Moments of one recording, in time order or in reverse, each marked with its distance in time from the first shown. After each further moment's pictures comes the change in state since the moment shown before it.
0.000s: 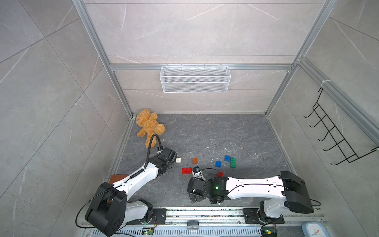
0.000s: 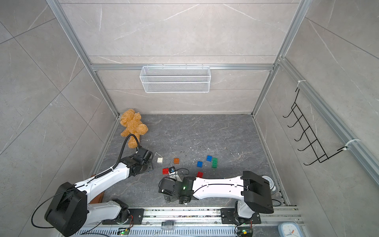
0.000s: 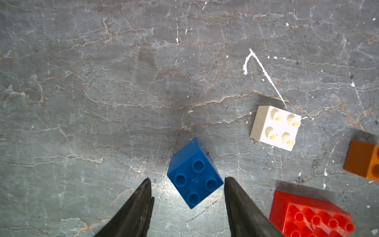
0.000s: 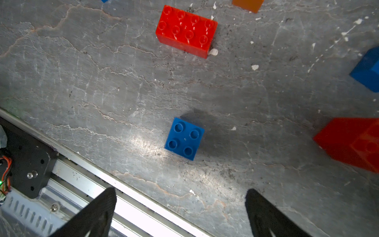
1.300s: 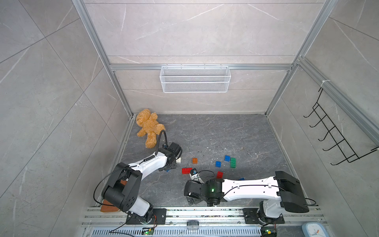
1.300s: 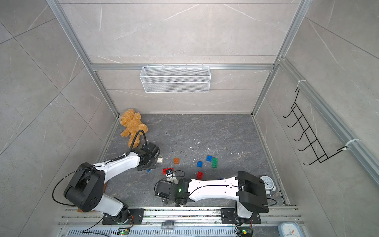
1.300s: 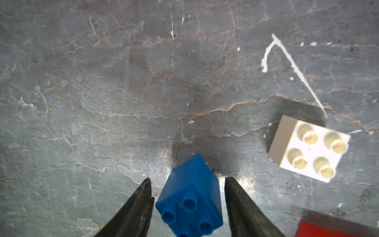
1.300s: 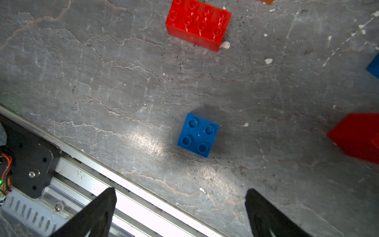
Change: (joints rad) left arm -0.007 0.245 0.158 -0.114 -0.039 0.017; right arm 0.035 0.050 0.046 -0.028 0.012 0.033
